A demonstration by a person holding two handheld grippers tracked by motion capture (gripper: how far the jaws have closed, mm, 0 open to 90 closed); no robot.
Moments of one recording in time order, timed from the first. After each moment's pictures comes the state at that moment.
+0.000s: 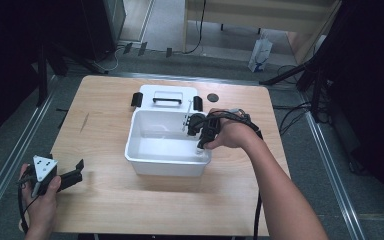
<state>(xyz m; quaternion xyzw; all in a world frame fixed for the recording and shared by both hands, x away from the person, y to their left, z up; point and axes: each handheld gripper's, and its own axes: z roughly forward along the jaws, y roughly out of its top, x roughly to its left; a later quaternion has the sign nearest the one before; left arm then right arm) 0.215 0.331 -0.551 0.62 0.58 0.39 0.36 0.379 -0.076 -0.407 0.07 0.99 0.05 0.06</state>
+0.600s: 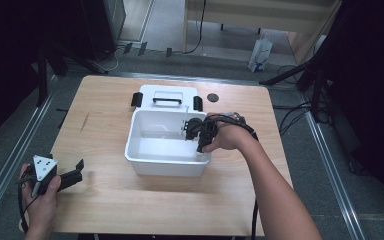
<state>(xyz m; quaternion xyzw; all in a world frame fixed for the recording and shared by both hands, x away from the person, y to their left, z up) 0.216 0.332 -0.551 0.62 0.58 0.39 0.36 0.382 -0.071 -0.429 0.07 1.00 0.03 0.05</state>
